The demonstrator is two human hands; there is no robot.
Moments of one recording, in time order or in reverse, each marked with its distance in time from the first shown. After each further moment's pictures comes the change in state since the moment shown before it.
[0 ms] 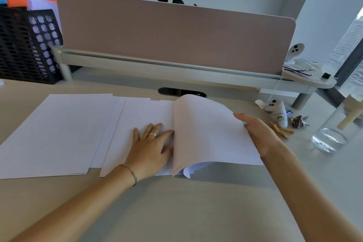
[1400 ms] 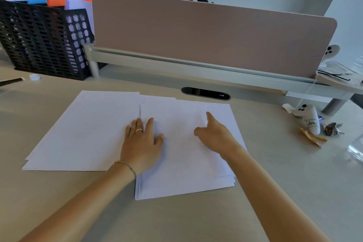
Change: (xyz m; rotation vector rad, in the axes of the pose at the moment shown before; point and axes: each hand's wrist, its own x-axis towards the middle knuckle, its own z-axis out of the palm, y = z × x) left_hand -0.014 -0.084 -0.014 -0.065 0.159 -0.287; right_hand 0.004 0.038 0.160 -1.011 0.053 -0.233
